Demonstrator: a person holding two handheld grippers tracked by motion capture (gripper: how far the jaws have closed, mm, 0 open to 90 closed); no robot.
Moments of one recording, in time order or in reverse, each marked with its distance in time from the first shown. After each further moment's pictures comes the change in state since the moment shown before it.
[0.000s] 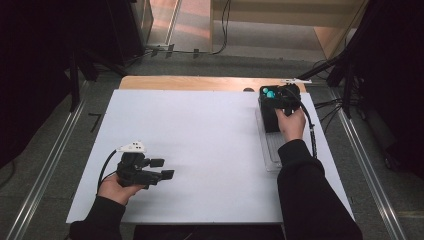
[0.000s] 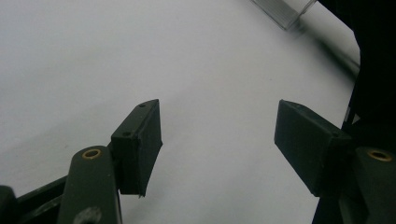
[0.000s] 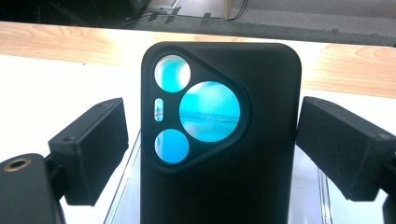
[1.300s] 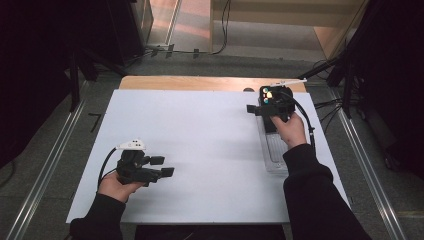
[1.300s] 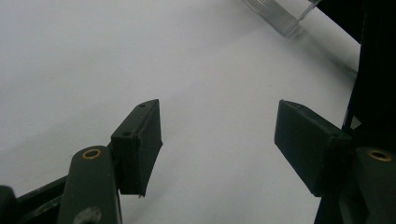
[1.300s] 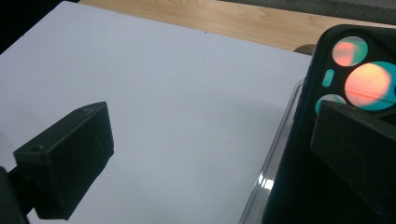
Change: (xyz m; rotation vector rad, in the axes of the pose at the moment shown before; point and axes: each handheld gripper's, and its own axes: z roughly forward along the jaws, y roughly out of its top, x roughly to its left) left arm 0.003 0.005 -0.001 -0.013 -0.006 0.001; right arm 0.047 0.002 -0.049 0.109 0.301 -0.114
